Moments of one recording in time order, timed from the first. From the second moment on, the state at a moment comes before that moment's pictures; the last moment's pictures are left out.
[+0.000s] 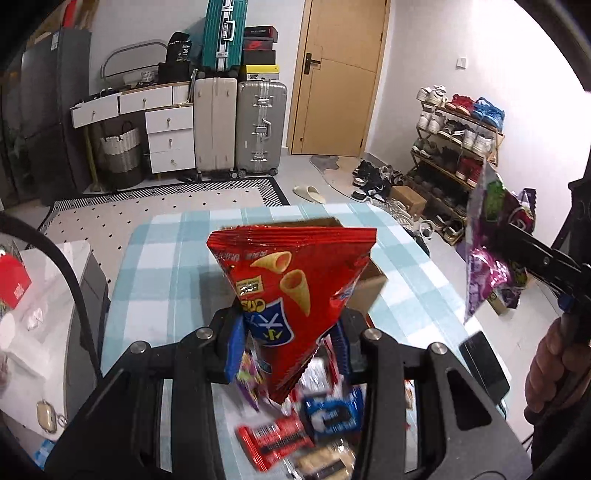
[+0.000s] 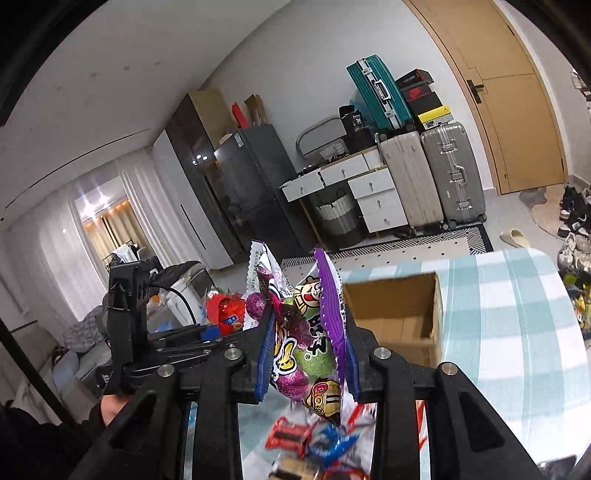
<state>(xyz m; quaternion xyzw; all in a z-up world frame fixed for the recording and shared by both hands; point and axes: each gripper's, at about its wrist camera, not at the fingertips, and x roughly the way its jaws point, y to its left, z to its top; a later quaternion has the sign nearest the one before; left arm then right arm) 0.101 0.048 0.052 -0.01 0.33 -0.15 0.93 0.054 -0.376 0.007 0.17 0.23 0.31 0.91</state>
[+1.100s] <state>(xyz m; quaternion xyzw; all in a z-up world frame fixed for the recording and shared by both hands) 0.331 -0.002 -0.040 -0.03 0.45 -0.16 0.88 0.270 -0.323 -0.056 0.08 0.33 0.22 0.91</state>
